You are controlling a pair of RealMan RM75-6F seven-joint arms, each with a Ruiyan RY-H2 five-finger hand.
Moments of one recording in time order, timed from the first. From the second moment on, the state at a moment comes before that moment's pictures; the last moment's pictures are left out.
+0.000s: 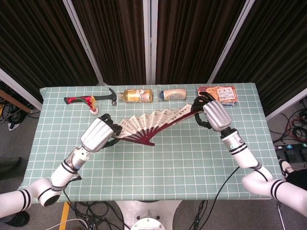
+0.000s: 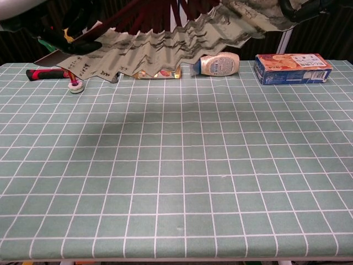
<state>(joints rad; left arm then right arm) -0.69 -1.44 -0.13 -1.46 1.66 1.31 0.19 0.74 -1.40 0.19 -1.24 -1.50 1.18 0.33</state>
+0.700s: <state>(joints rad) -0.65 -1.62 -0.06 -1.21 1.67 1.29 0.48 0.68 -1.71 0.14 -0.78 -1.56 1.35 0.35</state>
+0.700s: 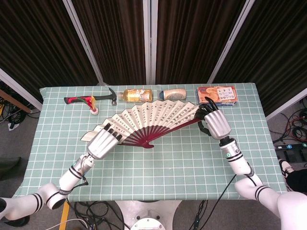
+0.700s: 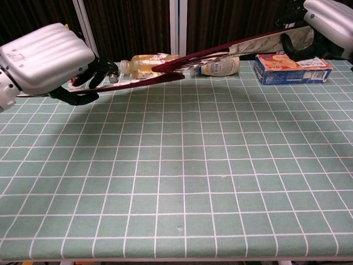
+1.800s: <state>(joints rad) -0.61 -1.57 -0.07 -1.45 1.48 1.14 0.73 0.56 -1.92 0.04 -0.44 -1.61 1.45 0.32</state>
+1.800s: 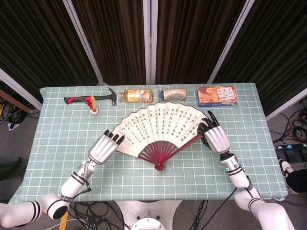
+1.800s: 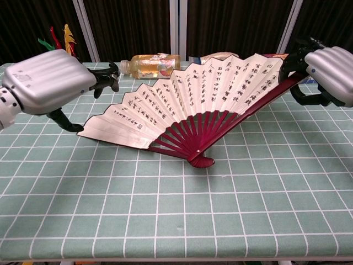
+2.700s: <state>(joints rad) -0.54 -1.43 -0.16 -1.49 1.37 1.22 0.25 0.53 -1.45 0.06 -1.21 -1.40 0.94 0.15</state>
